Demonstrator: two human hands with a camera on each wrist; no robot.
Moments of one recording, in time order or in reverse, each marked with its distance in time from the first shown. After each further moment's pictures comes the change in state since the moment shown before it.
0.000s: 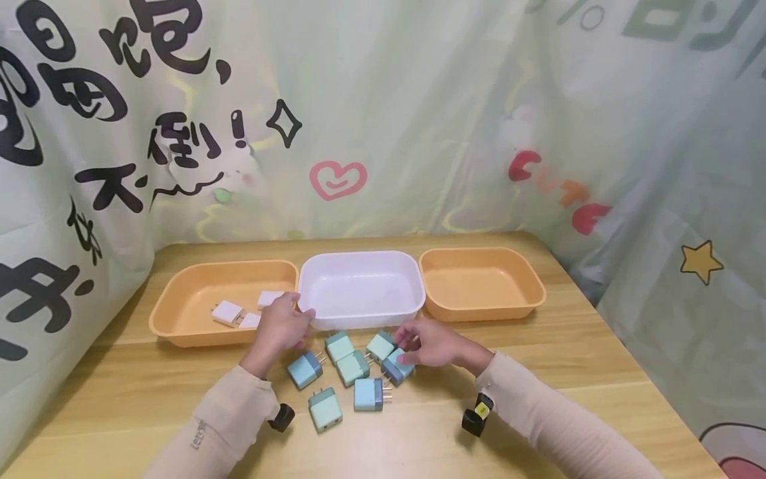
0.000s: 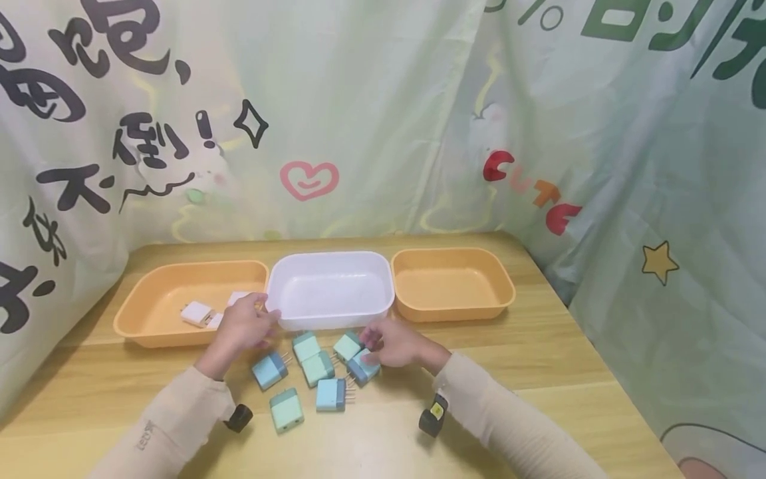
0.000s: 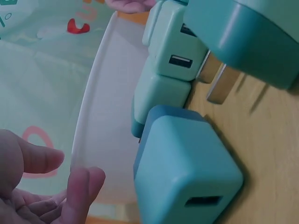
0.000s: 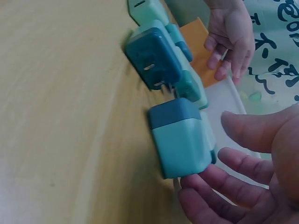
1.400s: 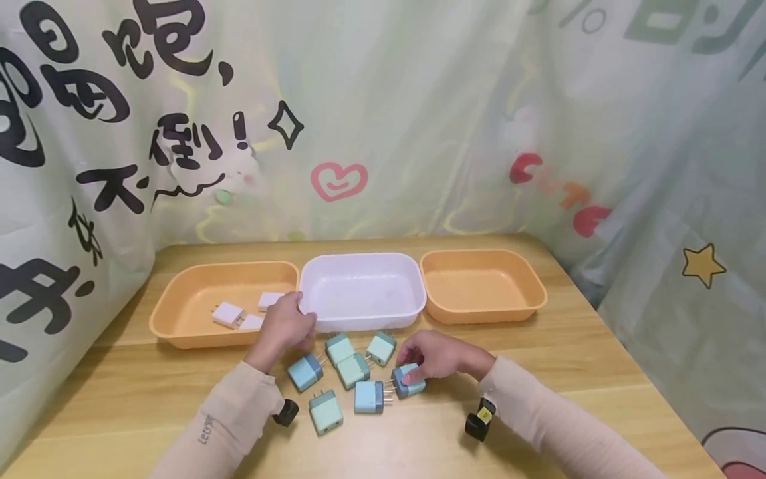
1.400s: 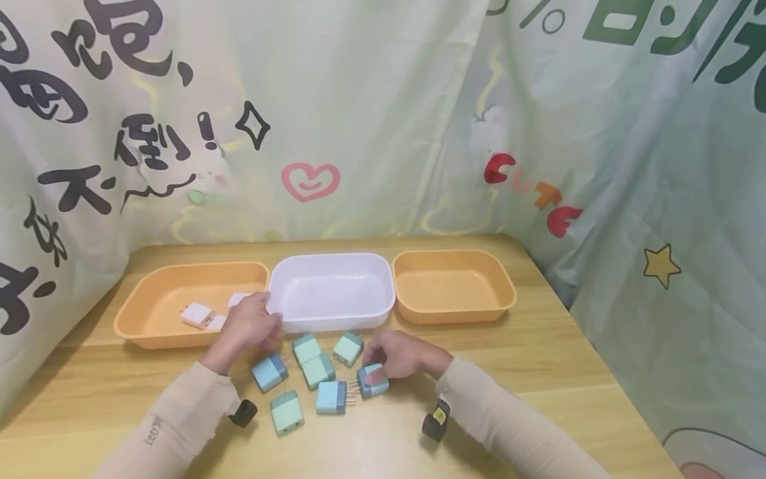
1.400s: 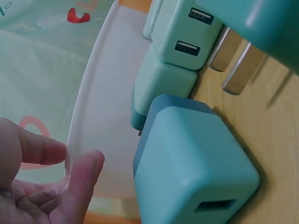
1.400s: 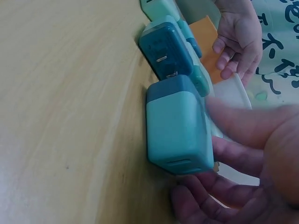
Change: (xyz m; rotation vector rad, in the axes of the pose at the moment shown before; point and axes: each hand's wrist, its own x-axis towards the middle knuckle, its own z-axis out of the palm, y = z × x) left_hand 0.009 0.002 0.002 -0.024 -0.041 -0.025; right_hand -0.005 0.004 0.000 -0.059 -0.160 0.025
